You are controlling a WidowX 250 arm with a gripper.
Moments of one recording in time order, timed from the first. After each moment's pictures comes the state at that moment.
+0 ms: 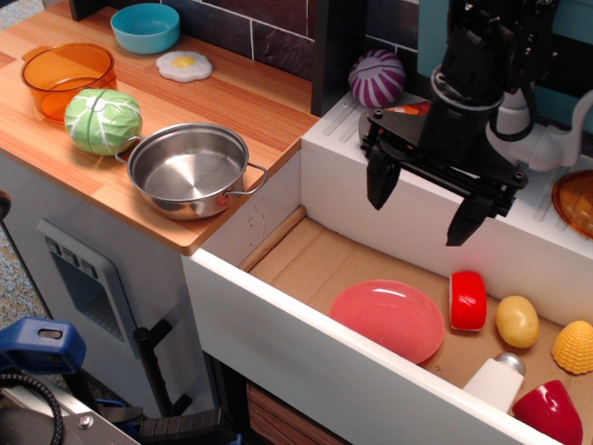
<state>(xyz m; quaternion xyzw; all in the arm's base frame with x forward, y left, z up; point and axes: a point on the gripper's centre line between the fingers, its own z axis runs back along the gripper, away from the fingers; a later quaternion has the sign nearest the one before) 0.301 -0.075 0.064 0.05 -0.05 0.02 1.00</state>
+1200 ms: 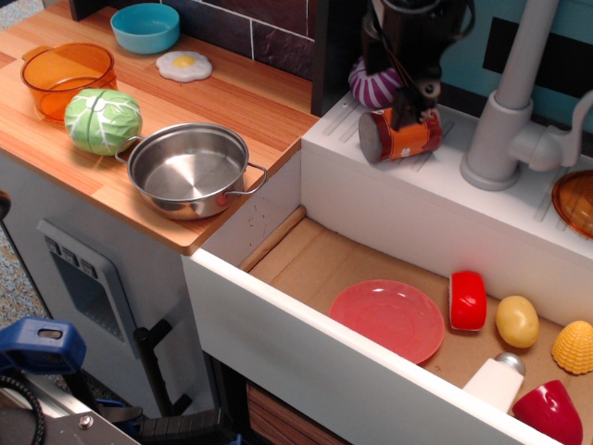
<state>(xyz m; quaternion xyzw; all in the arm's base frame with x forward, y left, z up) 0.389 -0.008 0.078 0.11 -0.16 -0.33 0.93</state>
